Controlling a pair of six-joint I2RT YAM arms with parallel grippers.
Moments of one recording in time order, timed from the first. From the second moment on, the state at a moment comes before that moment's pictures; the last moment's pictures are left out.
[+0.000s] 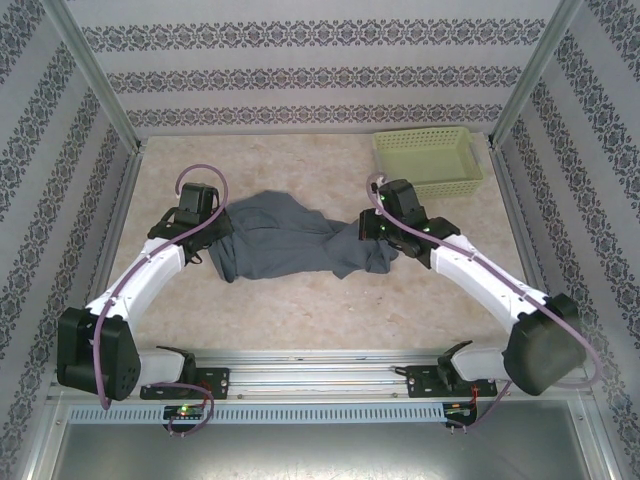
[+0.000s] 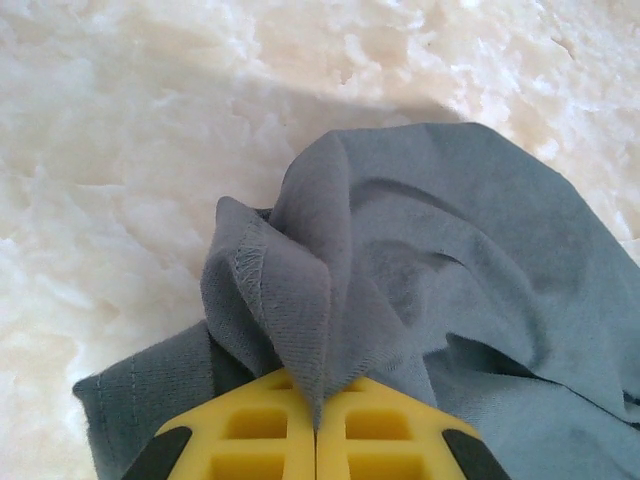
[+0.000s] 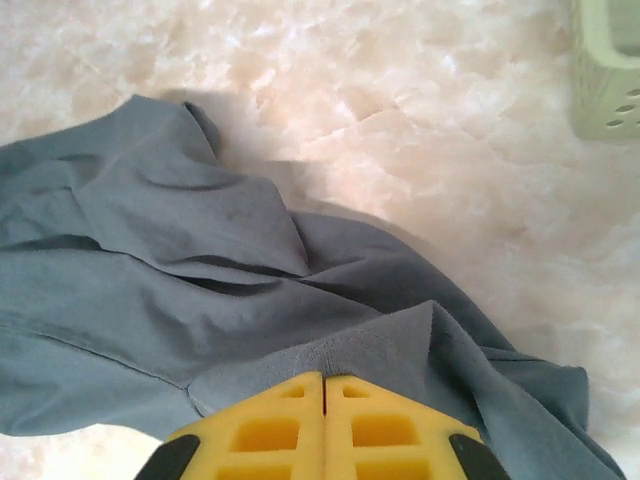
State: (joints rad) left arm -0.17 1.29 0.92 -0.48 -0.08 -0.58; right arm 0.49 1.31 0.99 -0.42 -0.03 0.46
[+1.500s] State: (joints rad) left arm -0.17 1.30 0.92 -0.48 -0.06 -0.58; right arm 0.46 1.70 1.01 -0.35 -0.16 0.44
